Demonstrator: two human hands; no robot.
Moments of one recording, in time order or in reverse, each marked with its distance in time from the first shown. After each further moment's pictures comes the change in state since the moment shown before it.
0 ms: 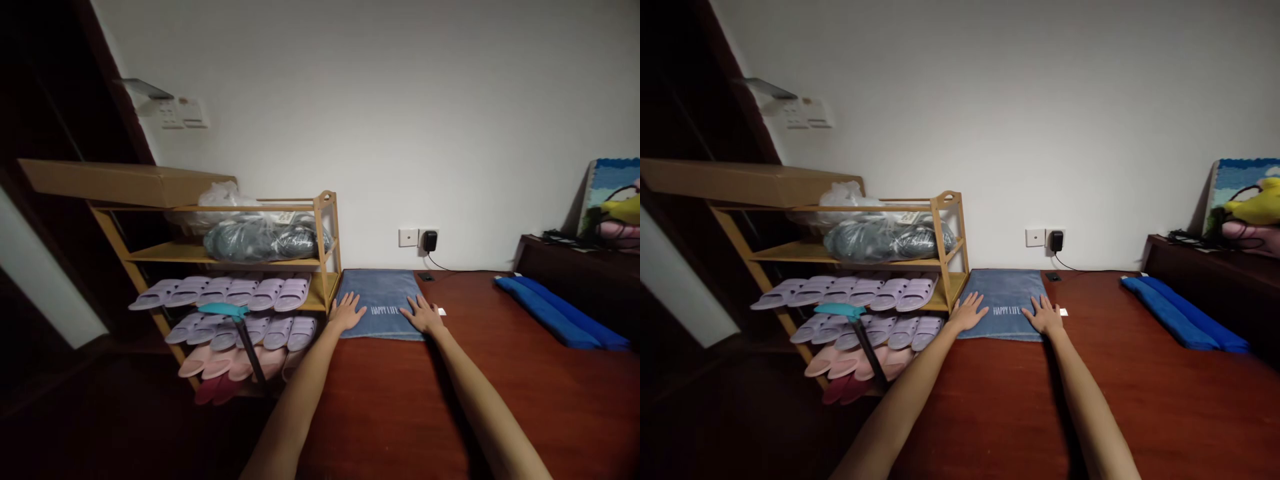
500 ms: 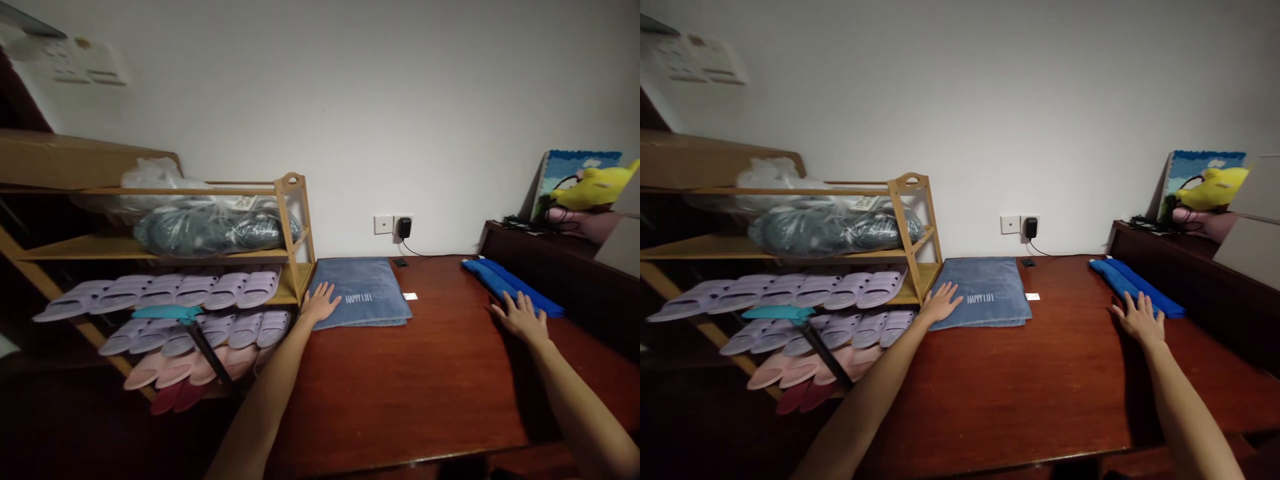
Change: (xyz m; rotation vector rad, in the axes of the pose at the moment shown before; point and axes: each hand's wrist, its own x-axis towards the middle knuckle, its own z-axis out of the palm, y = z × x) left_hand 0.010 0.001 0.003 0.015 0.018 0.002; right_hand -0.120 0.282 -0.046 -0.191 0.294 0.581
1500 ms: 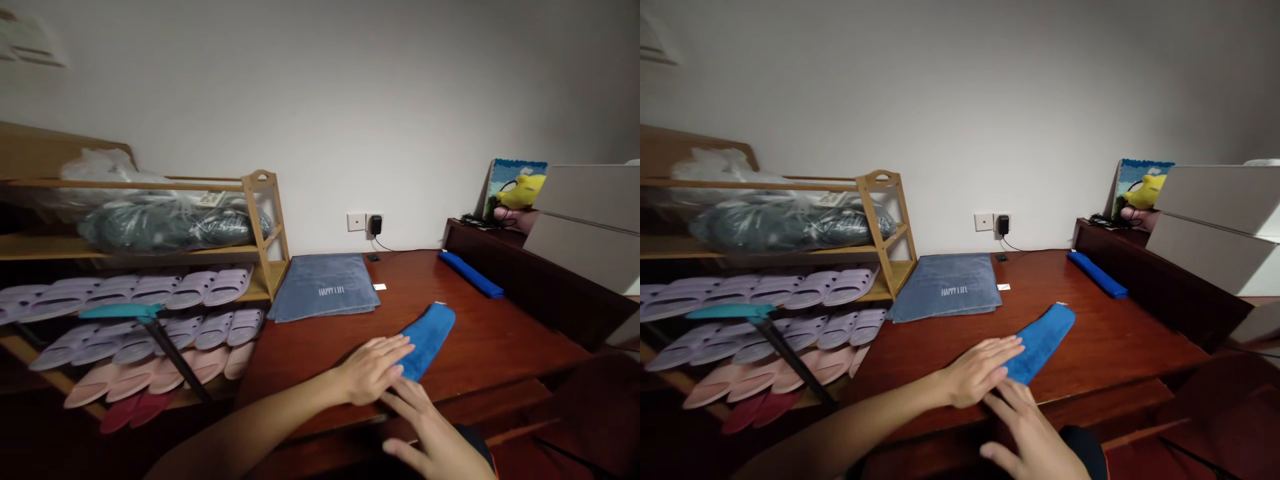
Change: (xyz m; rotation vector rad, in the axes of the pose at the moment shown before) left_hand -0.192 0.189 -0.042 -0.364 -0.037 1.049; right_hand -0.302 -0.100 -0.120 0.625 -0.270 -0.981
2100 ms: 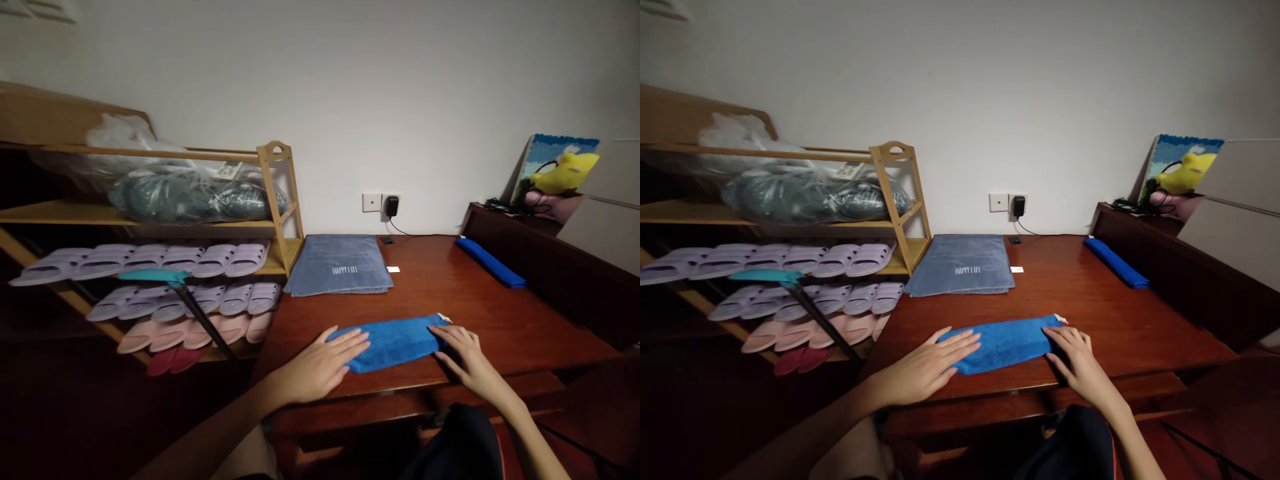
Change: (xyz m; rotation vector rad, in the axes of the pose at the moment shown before) left_hand -0.105 -0.010 -0.017 0.136 -0.068 -0.213; right_hand -0.003 0.098 -0.030 -0.248 0.112 0.147
